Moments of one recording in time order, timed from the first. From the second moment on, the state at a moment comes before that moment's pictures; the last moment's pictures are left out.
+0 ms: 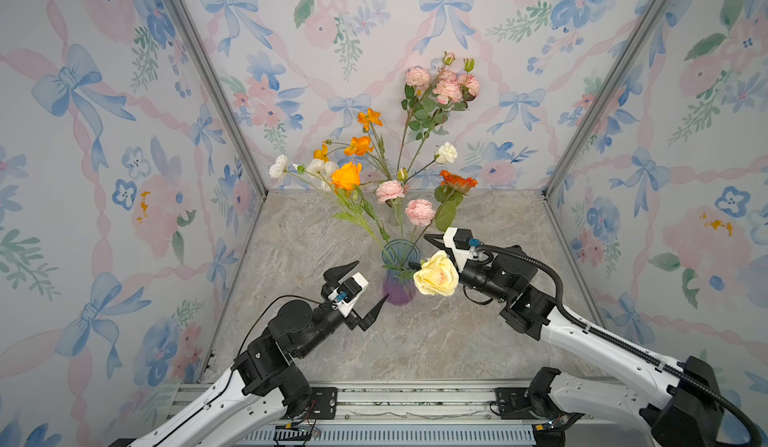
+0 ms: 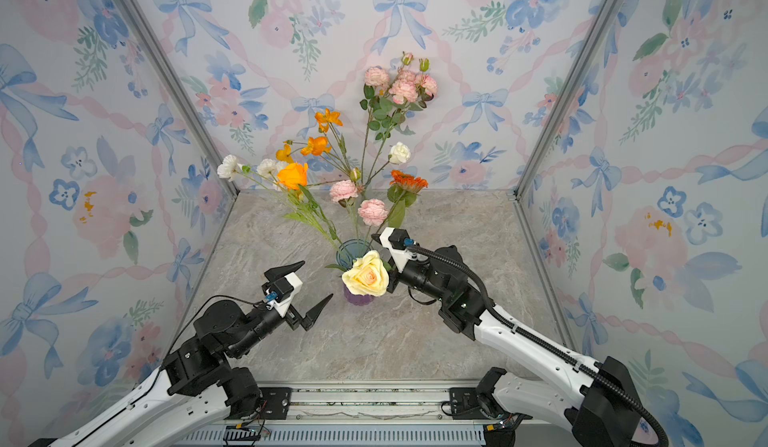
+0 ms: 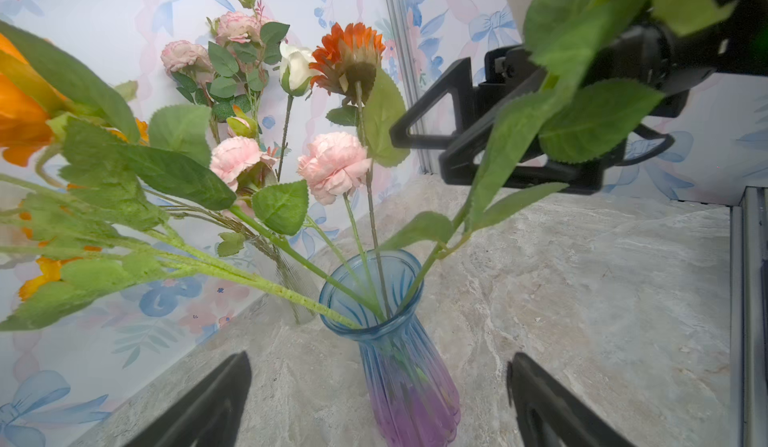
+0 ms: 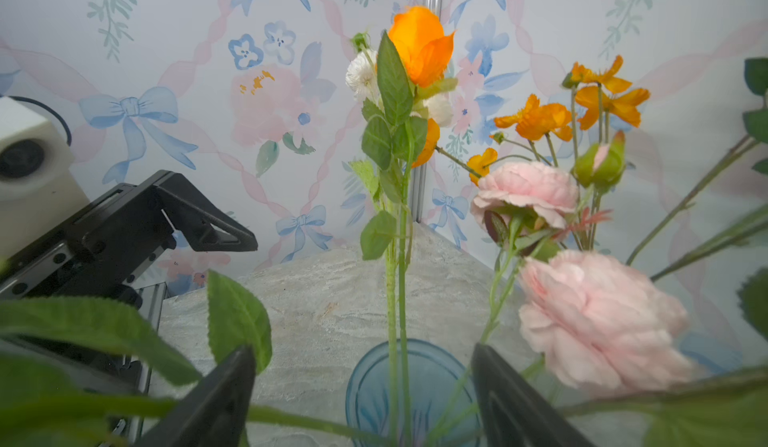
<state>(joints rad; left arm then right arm) -0.86 0.47 0.57 -0.14 -0.12 0.27 0.79 1.05 0.74 0.32 -0.25 -0.01</state>
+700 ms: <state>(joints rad) -0.84 0.55 0.57 -0.14 -0.04 0.27 0.86 1.33 0.55 0.49 -0.05 -0.04</state>
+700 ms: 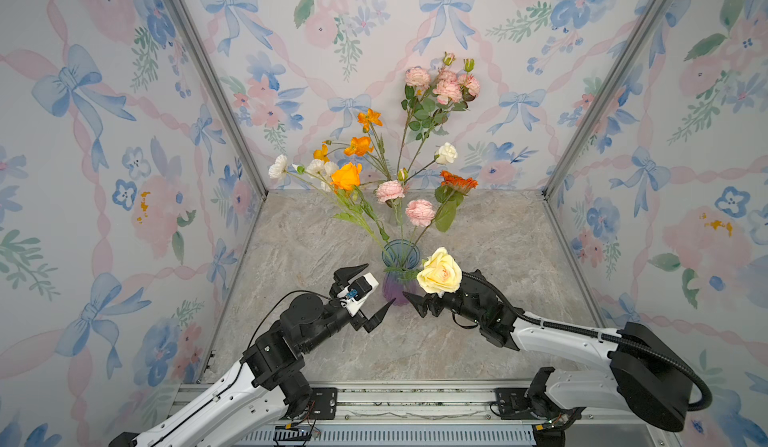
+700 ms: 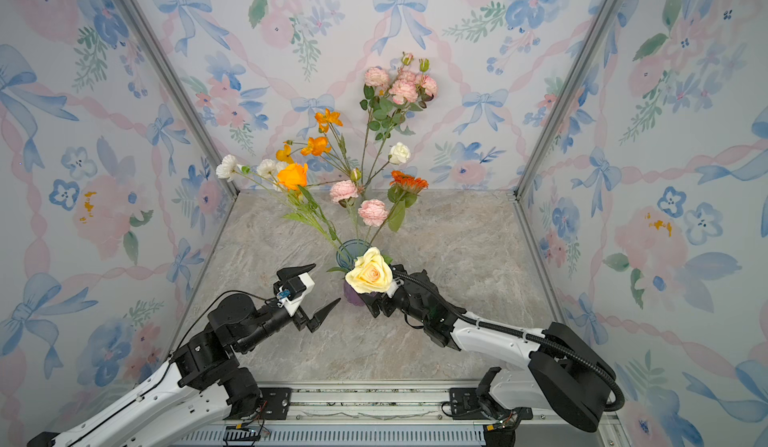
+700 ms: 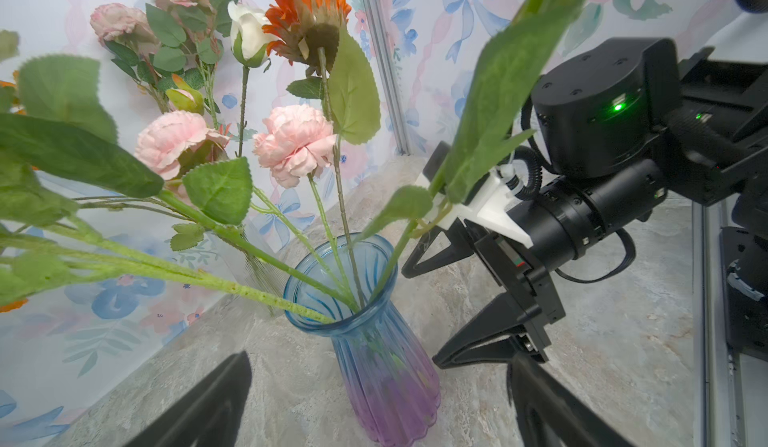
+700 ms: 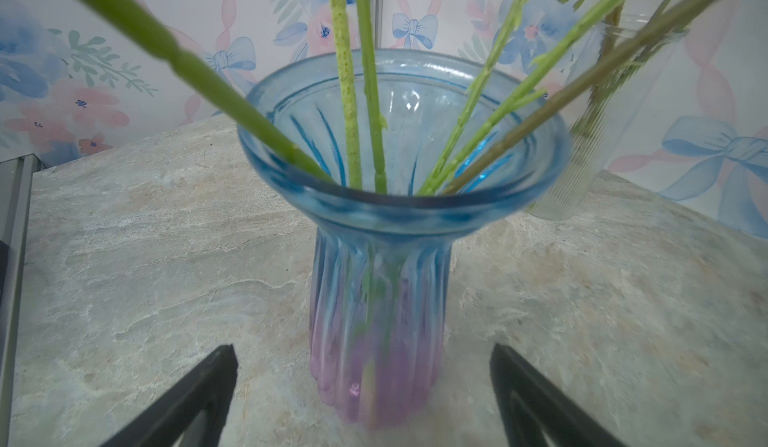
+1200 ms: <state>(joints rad) -0.84 0.56 0.57 -0.14 -0.04 0.27 0.86 1.56 0.60 0.86 -0.01 -0.04</state>
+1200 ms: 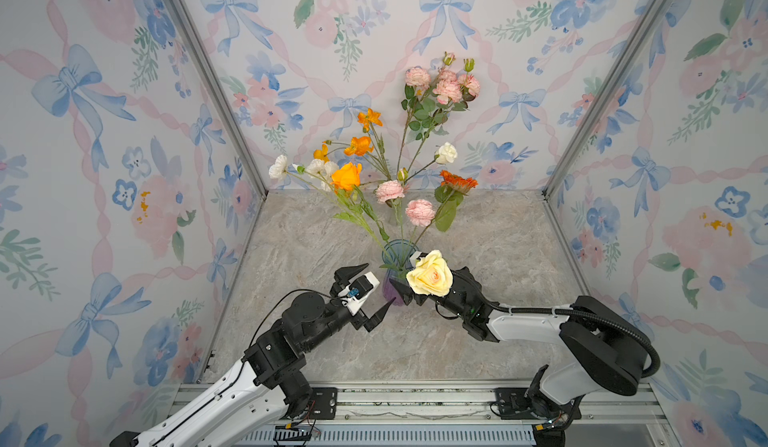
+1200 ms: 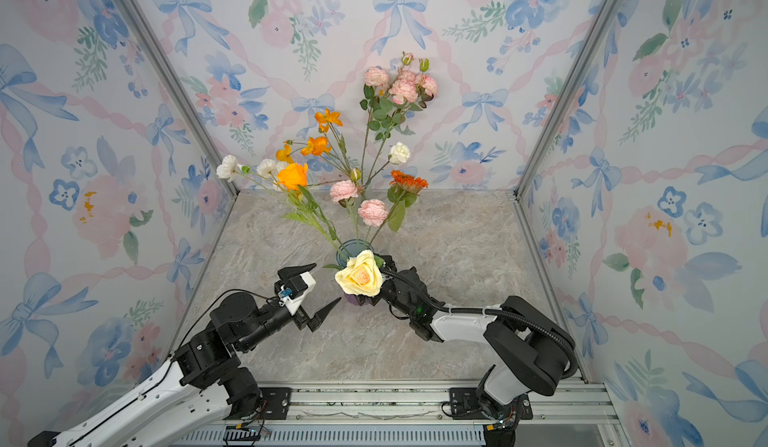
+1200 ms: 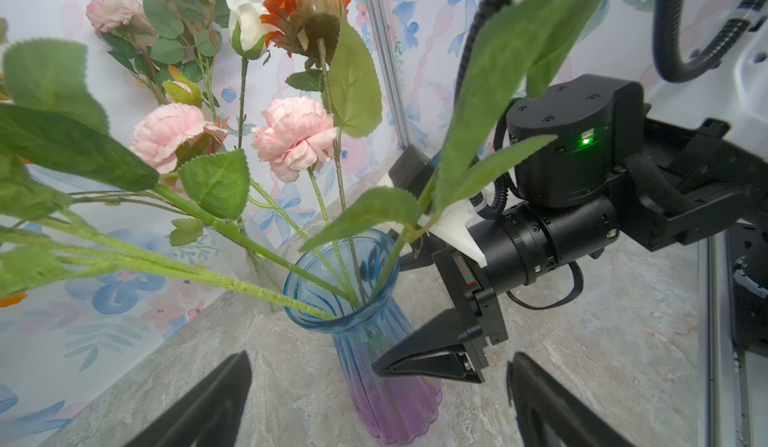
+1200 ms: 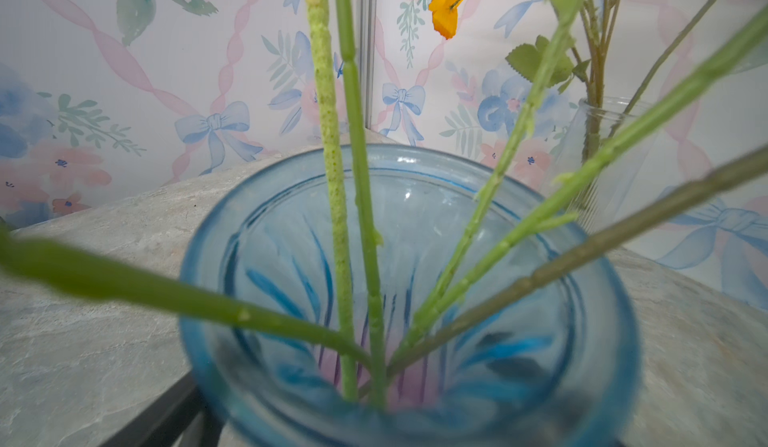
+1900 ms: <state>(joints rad) -0.84 0.55 0.57 -0.14 -0.03 0.27 0.84 1.71 0.67 1.00 -0.04 -0.01</state>
